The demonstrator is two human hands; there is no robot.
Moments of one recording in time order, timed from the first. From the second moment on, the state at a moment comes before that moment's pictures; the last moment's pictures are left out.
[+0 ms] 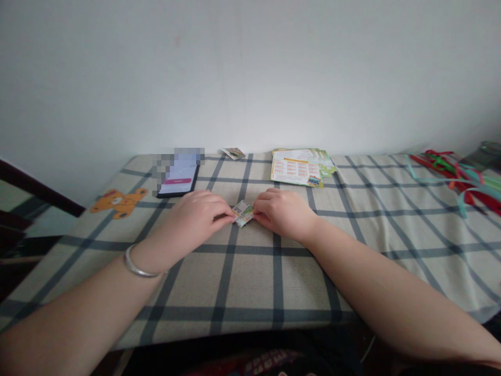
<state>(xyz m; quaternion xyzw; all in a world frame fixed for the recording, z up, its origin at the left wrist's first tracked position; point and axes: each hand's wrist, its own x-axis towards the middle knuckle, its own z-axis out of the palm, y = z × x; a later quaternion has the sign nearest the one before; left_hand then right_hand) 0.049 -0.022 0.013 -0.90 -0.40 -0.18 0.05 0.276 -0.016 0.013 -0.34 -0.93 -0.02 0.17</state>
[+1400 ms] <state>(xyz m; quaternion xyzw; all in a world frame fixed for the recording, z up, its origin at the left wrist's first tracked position) 0.053 -0.011 0.000 -0.85 -0.48 -0.23 -0.05 0.261 -0.027 0.009 -0.47 -0.86 -0.01 0.18</state>
